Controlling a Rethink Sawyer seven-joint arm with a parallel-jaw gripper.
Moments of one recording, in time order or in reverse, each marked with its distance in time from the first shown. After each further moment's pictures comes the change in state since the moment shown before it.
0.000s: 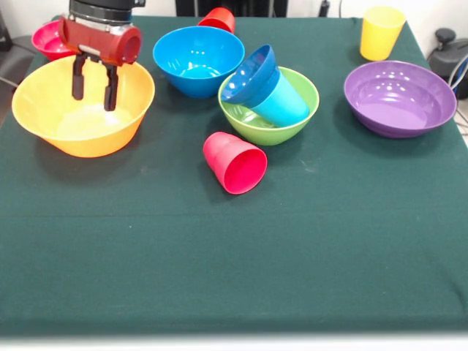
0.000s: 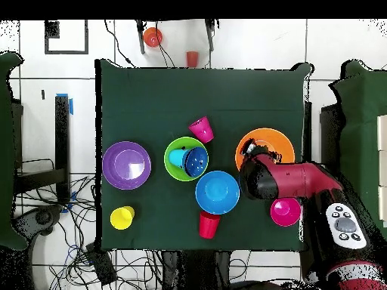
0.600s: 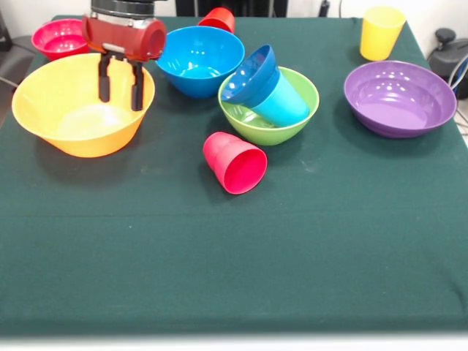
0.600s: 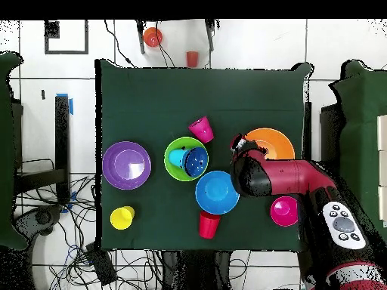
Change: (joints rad) arm -0.026 -0.031 0.087 0.053 0.053 0.000 0.000
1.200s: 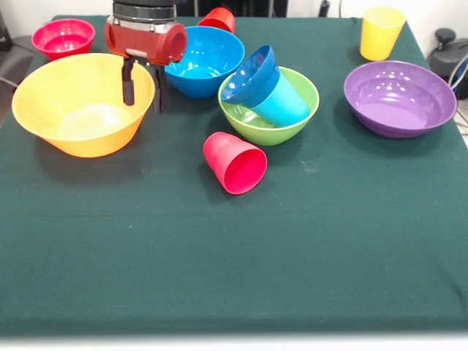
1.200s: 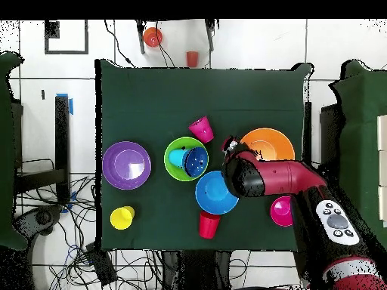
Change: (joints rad) arm -0.004 0.018 0.029 0.026 0.019 0.000 0.000
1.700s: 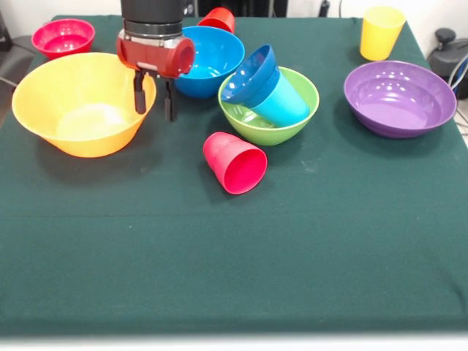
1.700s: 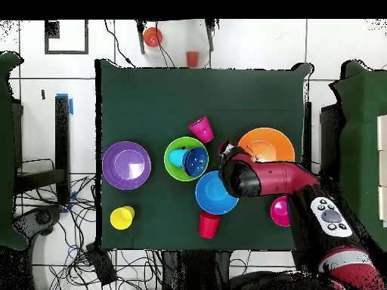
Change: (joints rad) arm -0.002 0.061 0.000 -0.011 0.000 0.000 0.000
